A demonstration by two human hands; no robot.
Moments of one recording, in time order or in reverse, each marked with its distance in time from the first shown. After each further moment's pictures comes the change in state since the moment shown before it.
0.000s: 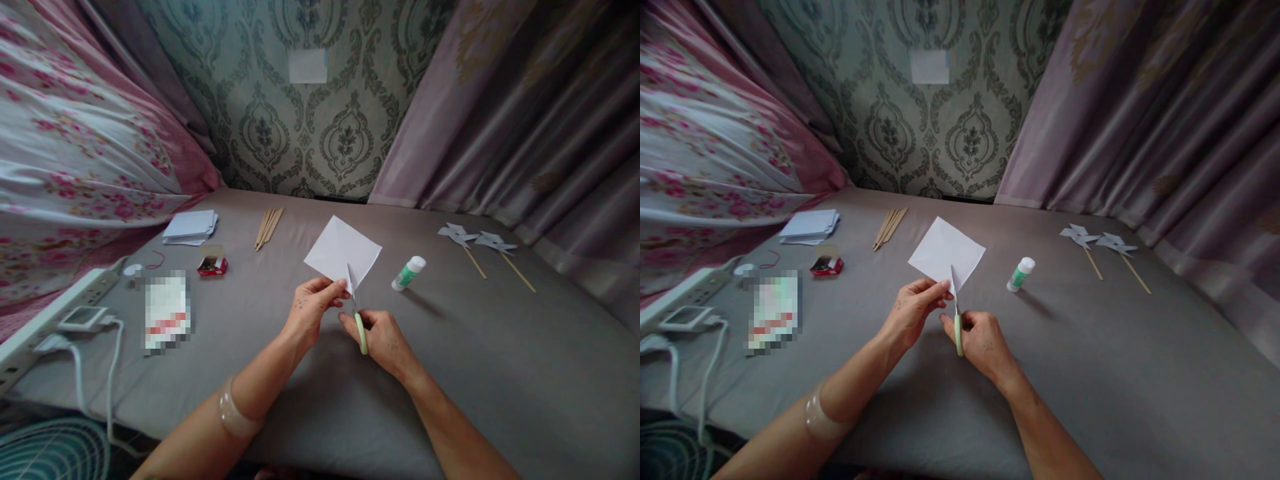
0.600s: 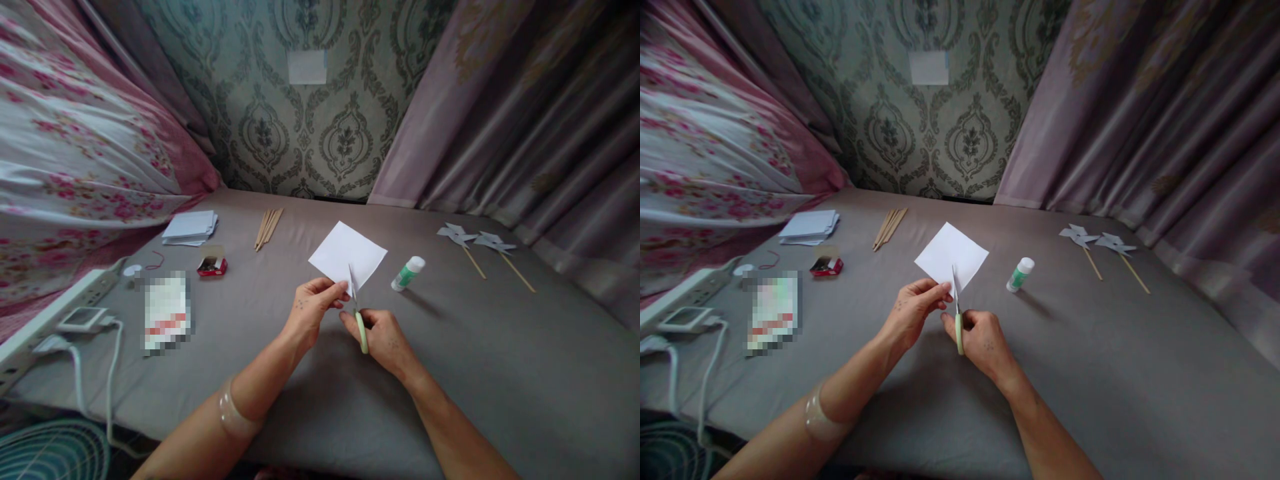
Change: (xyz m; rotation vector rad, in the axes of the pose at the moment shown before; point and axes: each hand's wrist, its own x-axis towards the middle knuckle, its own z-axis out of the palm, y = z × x) left_hand 0.001 0.000 -0.001 0.037 -0.030 0.011; right_hand 0.000 0.001 0.000 0.052 0.019 -0.005
